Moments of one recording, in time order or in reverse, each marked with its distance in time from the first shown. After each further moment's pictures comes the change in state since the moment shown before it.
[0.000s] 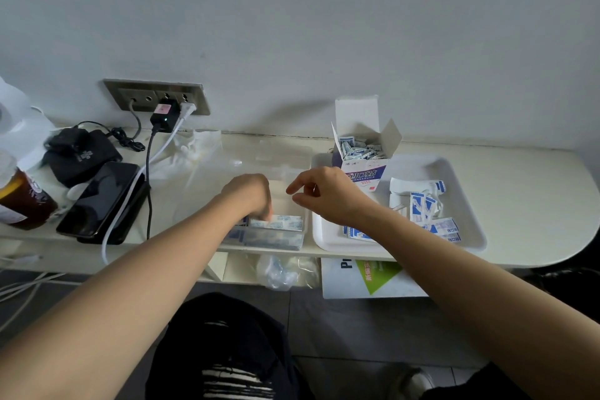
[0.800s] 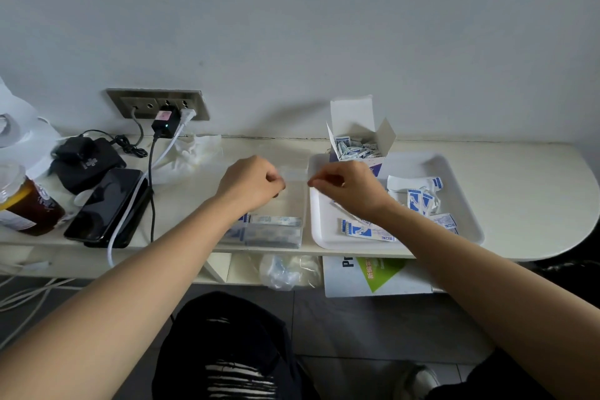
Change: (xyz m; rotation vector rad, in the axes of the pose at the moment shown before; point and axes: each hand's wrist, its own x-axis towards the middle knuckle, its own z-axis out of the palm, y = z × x) left_hand -0.045 0.000 -0.018 -0.364 0.374 0.227; right_hand -0.015 0.026 -0.017 0.120 0.169 -0.017
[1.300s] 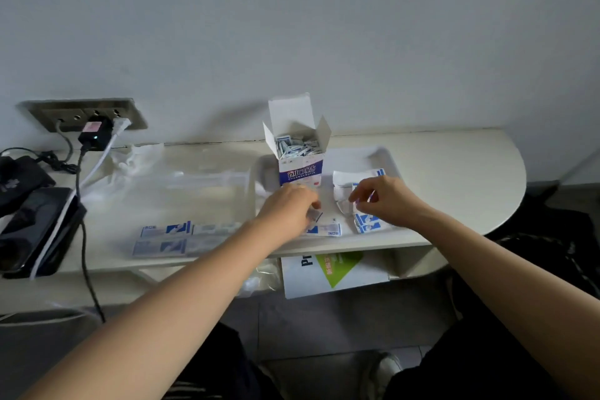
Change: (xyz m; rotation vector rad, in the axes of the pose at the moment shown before) left_hand 0.005 0.096 0.102 0.174 -0.151 0.480; right_hand -0.068 0.103 -0.088 -0.230 -0.092 0.313
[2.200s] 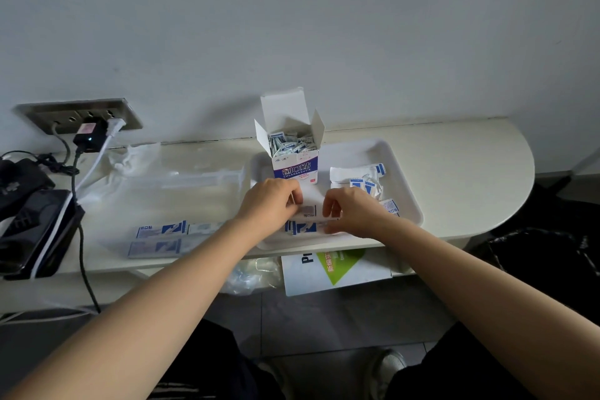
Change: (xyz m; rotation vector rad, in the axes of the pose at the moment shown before) left_hand -0.001 -0.016 -0.002 -0.055 0.130 -0.132; right_hand 0.013 -0.021 0.042 -0.092 -0.141 -0.054
